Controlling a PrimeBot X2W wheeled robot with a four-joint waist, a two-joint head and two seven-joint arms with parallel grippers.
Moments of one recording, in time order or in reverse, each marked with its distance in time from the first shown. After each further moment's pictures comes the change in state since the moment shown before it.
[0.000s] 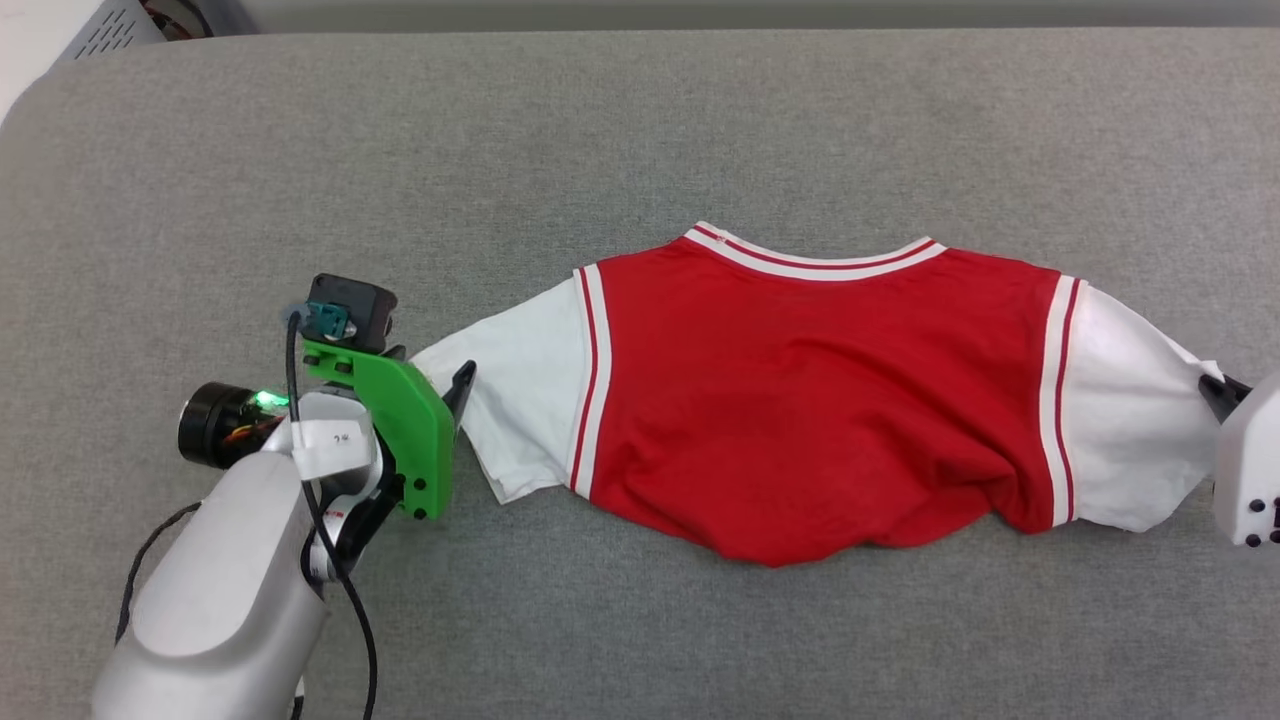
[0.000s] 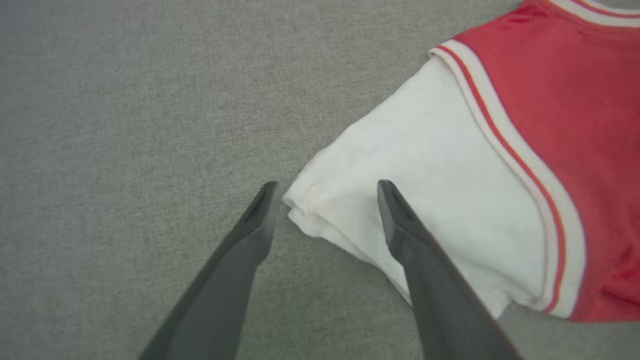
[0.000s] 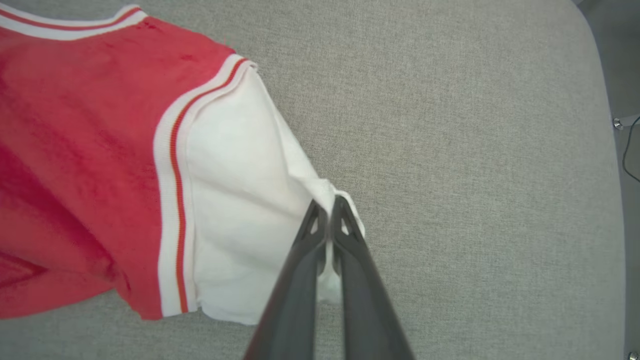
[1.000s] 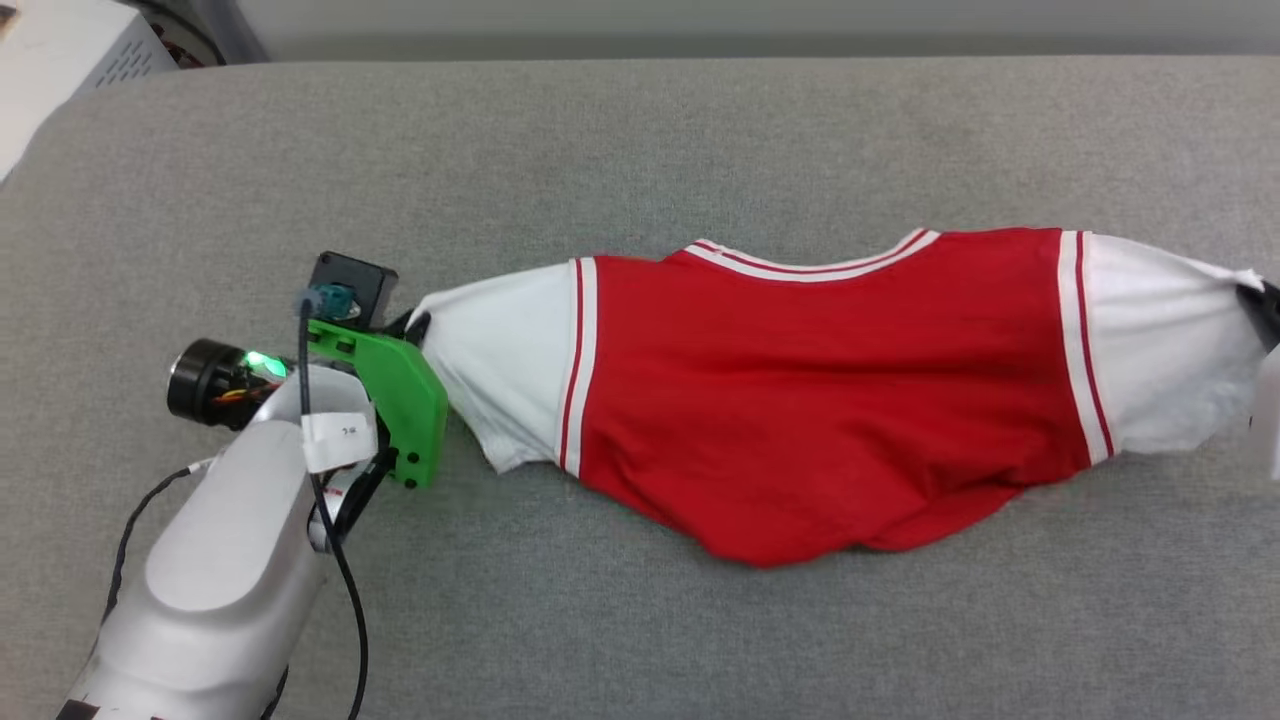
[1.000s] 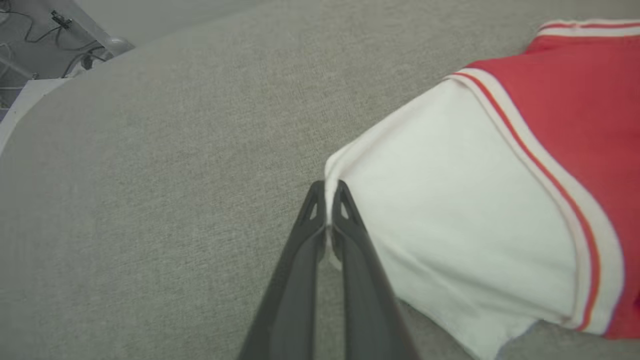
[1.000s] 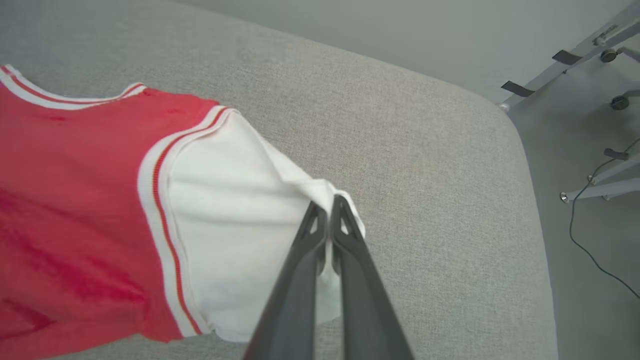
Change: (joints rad) left arm -0.112 -0.005 -0.065 0.191 0.088 -0.023 -0.160; right arm -0.089 -0.087 0.052 0.016 0.011 0.000 -0.121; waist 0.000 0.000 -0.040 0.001
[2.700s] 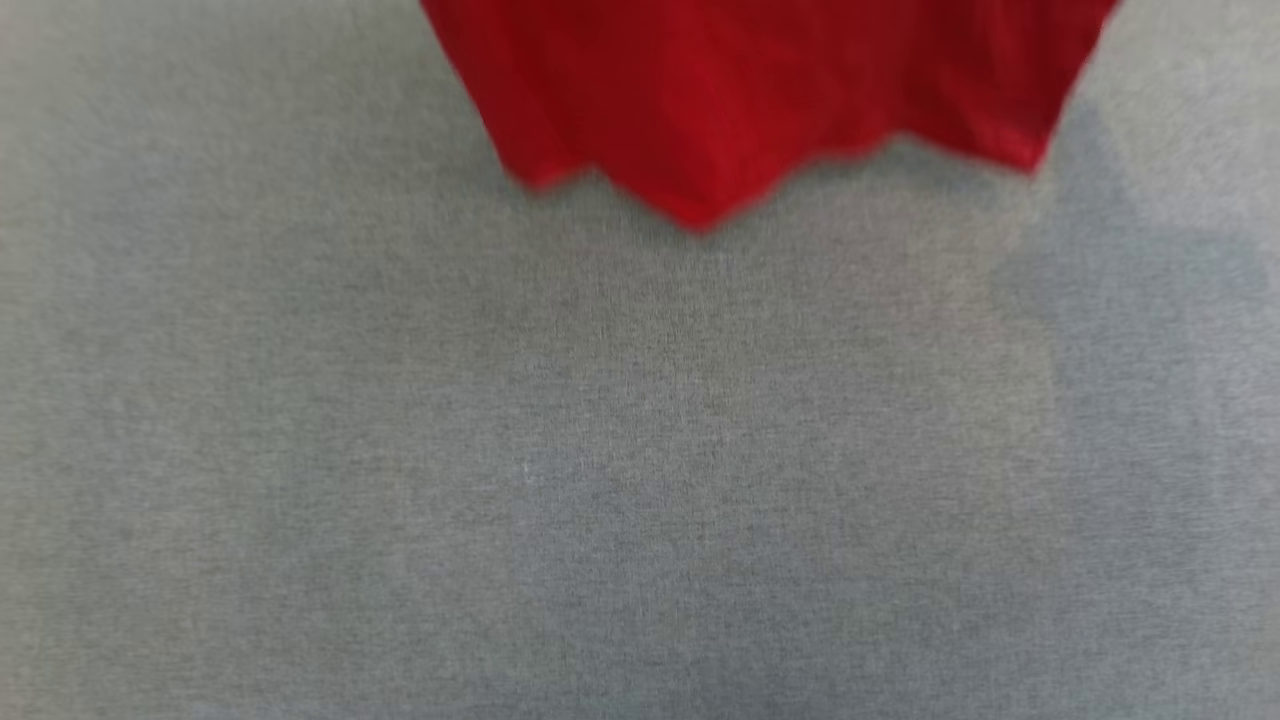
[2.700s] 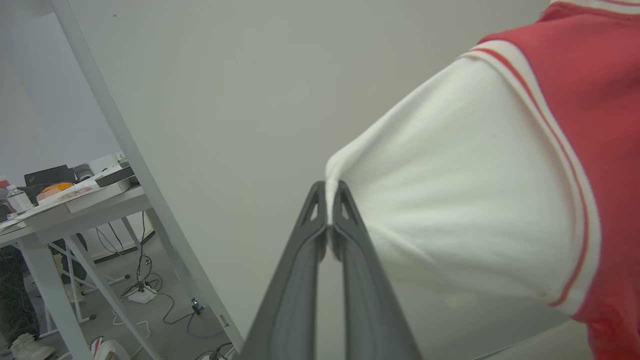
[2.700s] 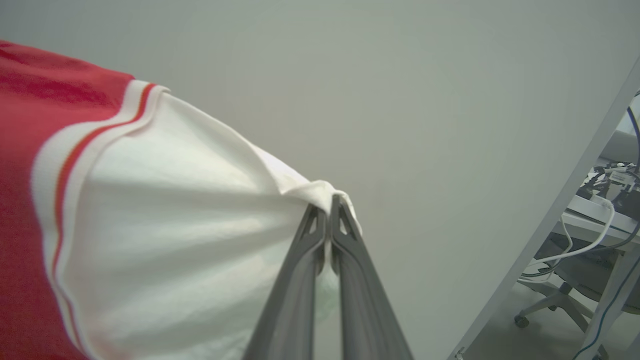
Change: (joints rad) left arm -0.553 0.327 0.255 -0.392 -0.086 -0.062 -0.065; right arm -0.989 -0.002 0.063 0.373 -0.088 0.001 -0.357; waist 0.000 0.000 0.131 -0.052
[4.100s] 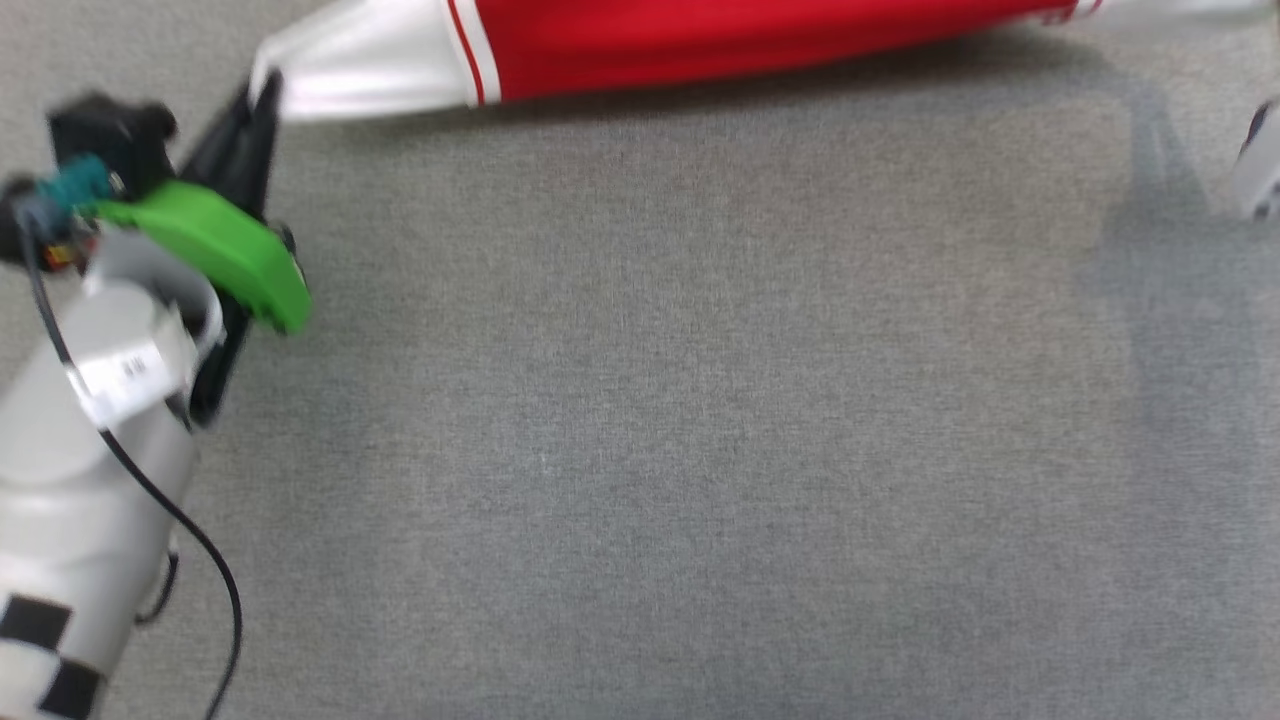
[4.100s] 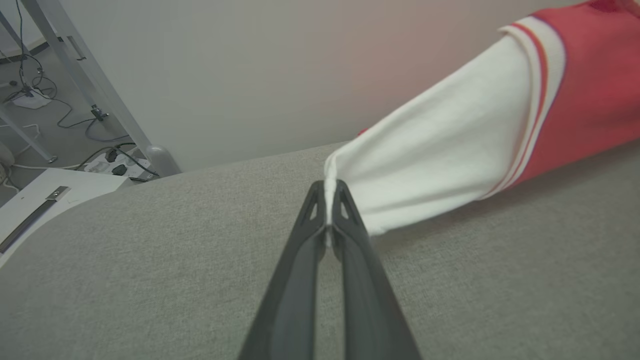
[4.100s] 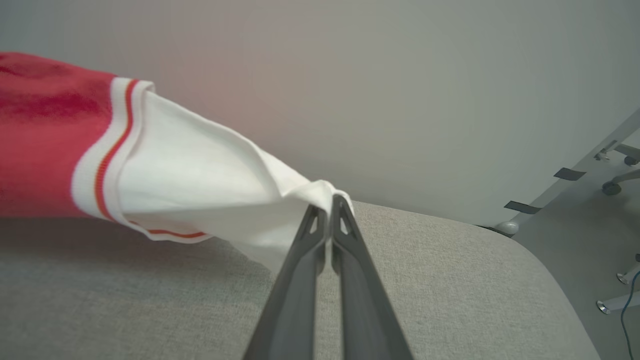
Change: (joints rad) left arm 0.282 -0.194 -0.316 0.581 -0.131 -0.032 -0.456; right arm 0.317 0.047 0.206 0.499 0.090 0.000 -0.459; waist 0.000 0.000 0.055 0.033
